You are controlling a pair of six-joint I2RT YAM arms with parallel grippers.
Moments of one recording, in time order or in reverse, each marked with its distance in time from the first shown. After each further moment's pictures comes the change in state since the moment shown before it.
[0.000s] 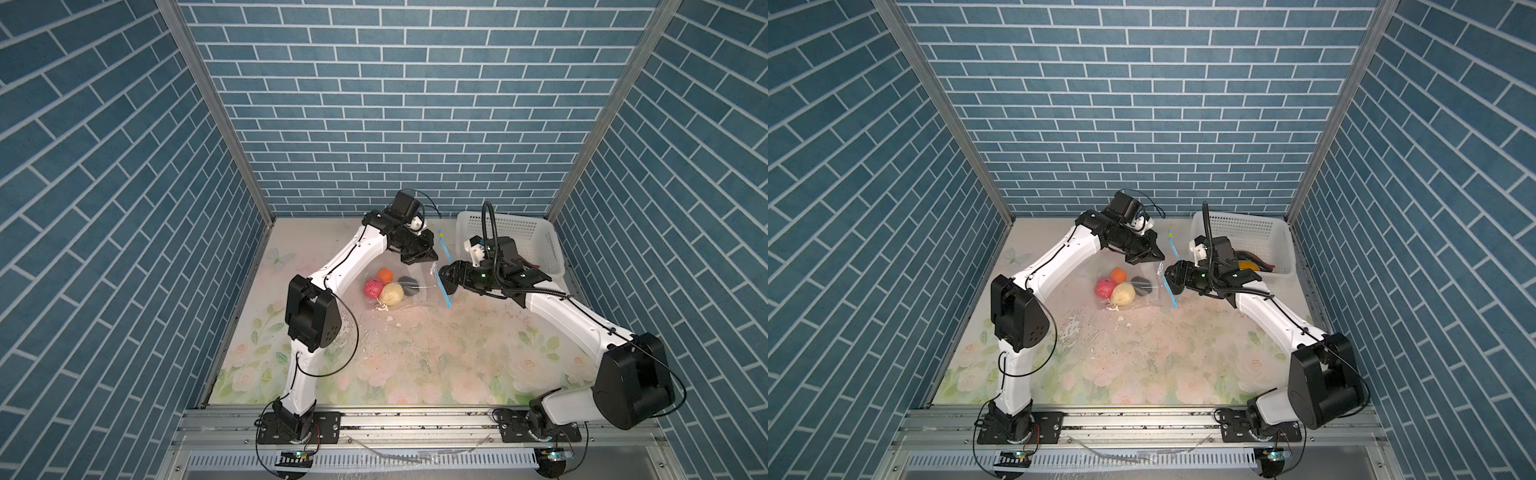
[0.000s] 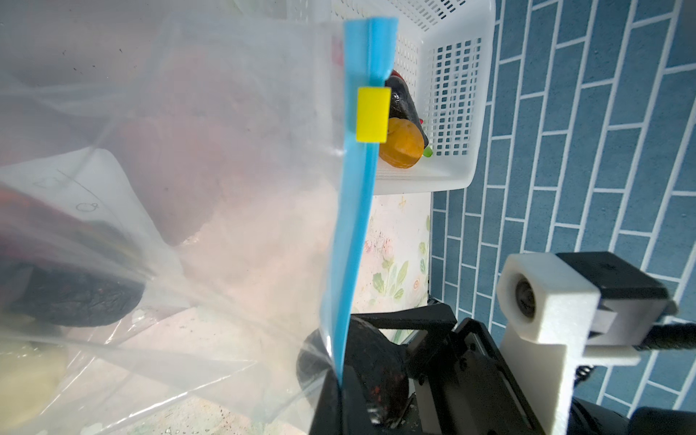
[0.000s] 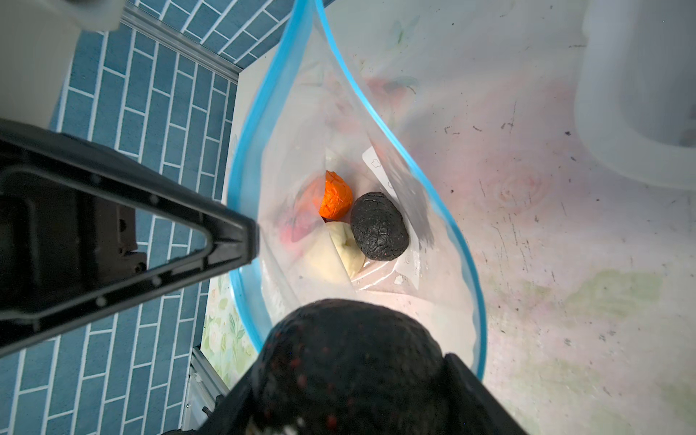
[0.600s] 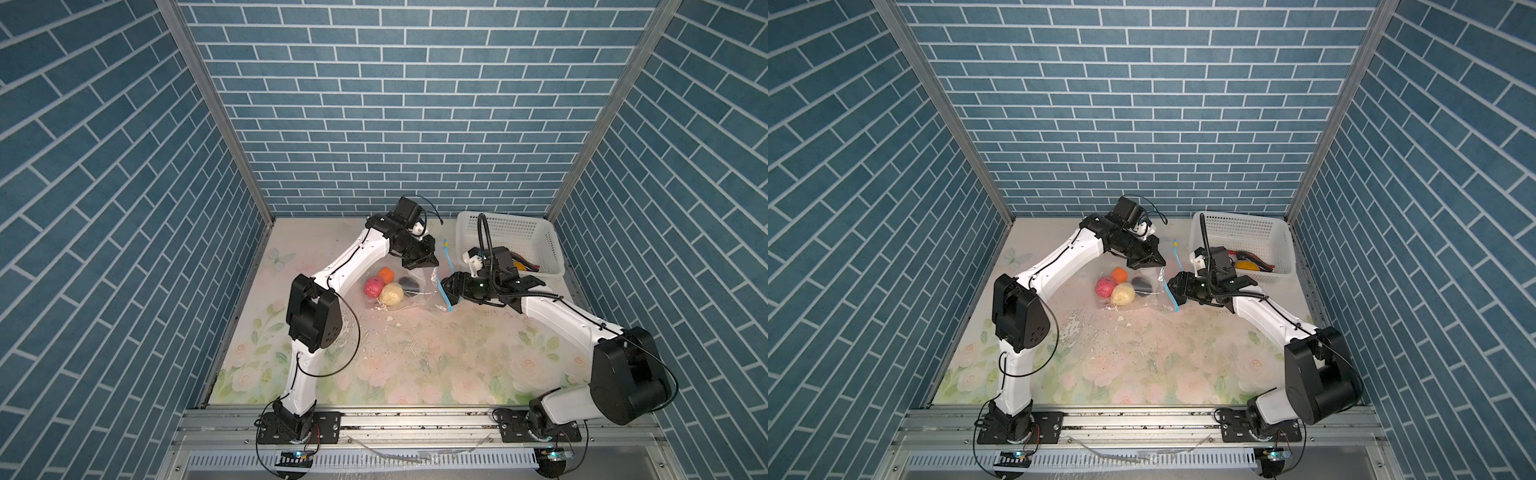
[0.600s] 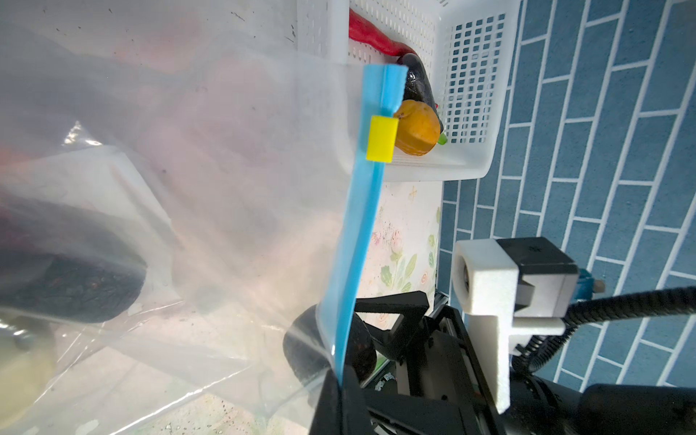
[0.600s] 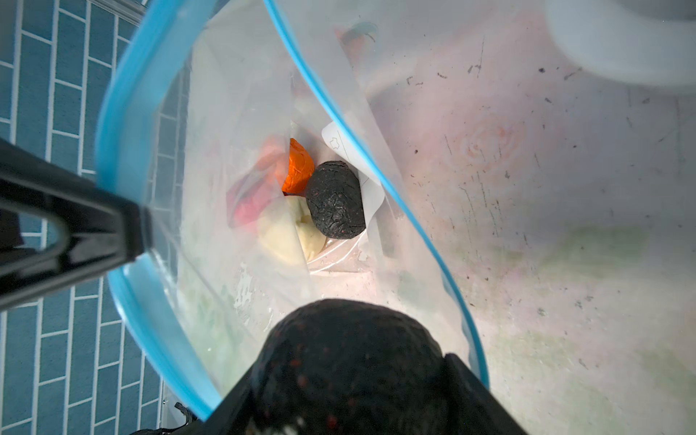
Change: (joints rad) left arm -0.013 0.000 -0.047 0.014 0.001 -0.002; right arm 0.000 0.028 -0.084 0.024 0.018 -0.015
